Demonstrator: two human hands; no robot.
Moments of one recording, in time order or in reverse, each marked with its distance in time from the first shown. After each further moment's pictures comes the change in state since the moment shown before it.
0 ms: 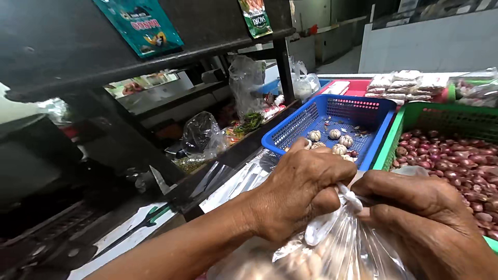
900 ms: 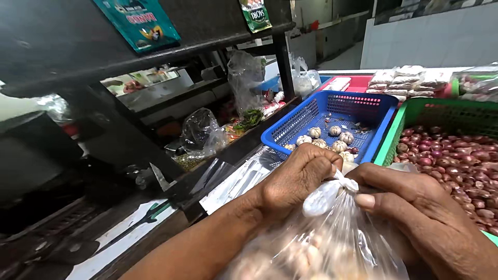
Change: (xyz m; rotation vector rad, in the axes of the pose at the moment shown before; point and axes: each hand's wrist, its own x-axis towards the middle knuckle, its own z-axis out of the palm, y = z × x) left_hand 0.001 -0.007 0.015 -0.783 0.050 -0.356; right_hand 0.002 -0.002 -0.002 -0.064 -0.073 0.078
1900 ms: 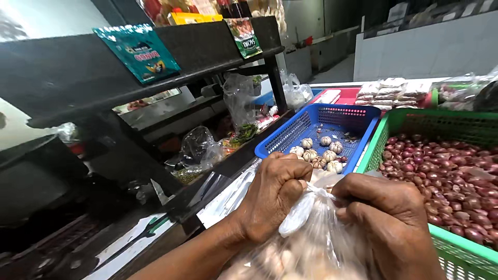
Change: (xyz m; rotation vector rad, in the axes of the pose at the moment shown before) left_hand -0.010 0.004 0.003 0.666 0.204 0.283; right_hand -0.002 0.000 0.014 0.064 0.319 -0.098
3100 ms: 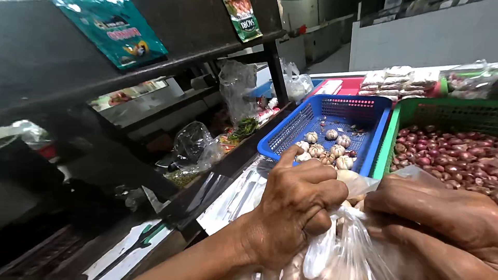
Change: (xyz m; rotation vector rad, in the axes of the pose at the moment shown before) left_hand -0.006 -0.012 -0.005 0.147 -0.047 0.238; right_hand -0.002 -0.002 -0.010 -0.153 -0.190 -0.076
